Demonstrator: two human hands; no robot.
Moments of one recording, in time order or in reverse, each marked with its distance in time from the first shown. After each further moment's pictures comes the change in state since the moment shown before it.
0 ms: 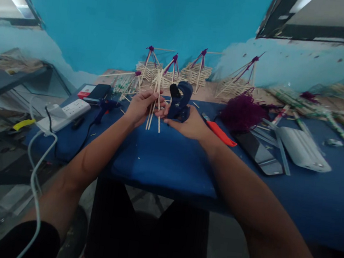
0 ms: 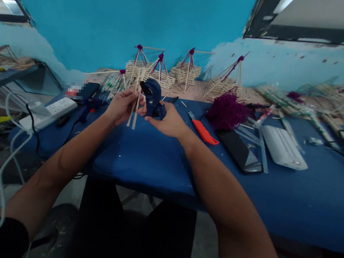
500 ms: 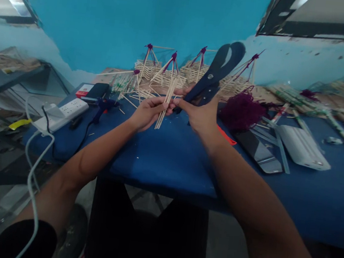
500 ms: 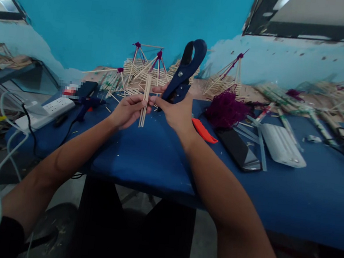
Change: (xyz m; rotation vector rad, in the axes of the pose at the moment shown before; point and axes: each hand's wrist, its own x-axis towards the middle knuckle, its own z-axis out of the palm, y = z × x) left_hand -0.008 -0.020 0.012 -0.002 -0.231 0.013; right_hand 0.014 0.001 -0.001 0.069 0.570 -0.091
